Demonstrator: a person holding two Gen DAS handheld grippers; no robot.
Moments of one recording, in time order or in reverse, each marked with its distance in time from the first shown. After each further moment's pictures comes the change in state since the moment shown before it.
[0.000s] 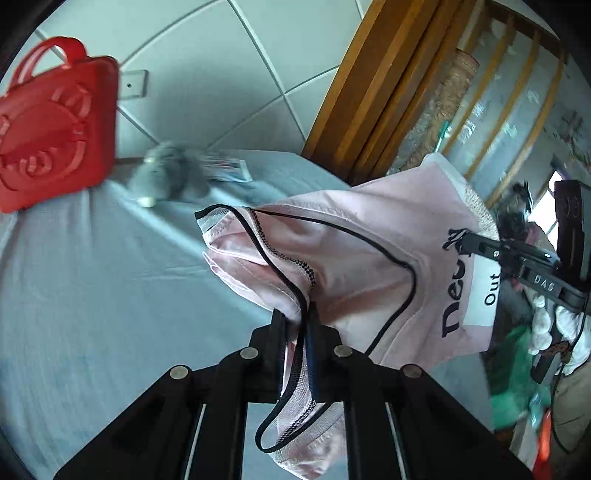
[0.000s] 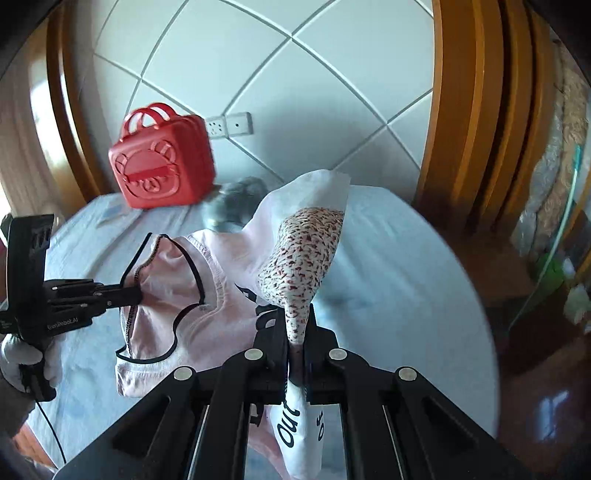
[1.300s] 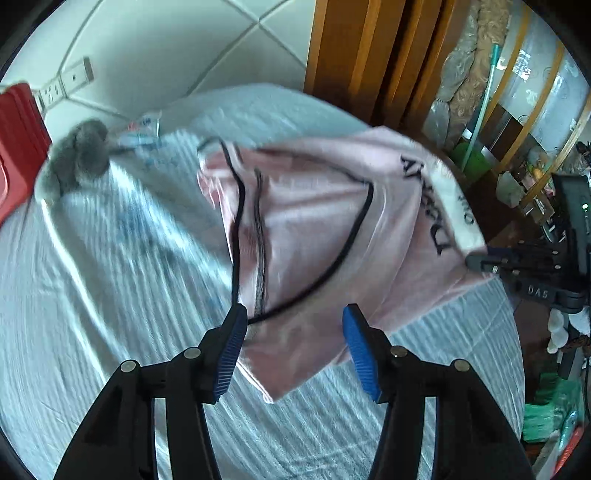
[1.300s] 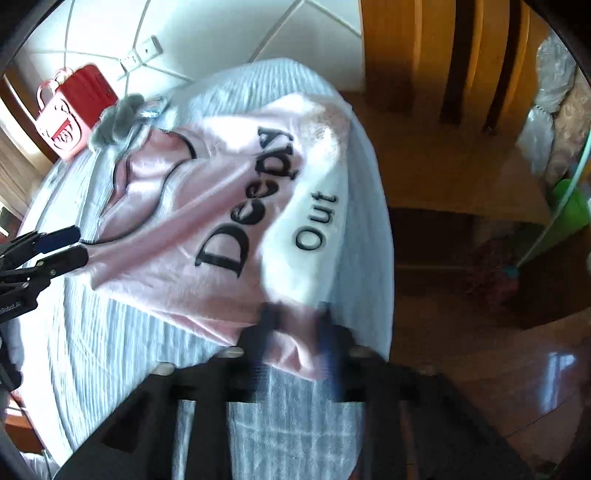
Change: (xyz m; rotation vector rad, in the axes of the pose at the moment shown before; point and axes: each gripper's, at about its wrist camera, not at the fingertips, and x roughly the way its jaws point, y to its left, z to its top) left arm 0.209 -0.146 0.016 0.030 0.225 0.307; right arm 0.129 -0.263 -0.085 0.080 0.325 0.082
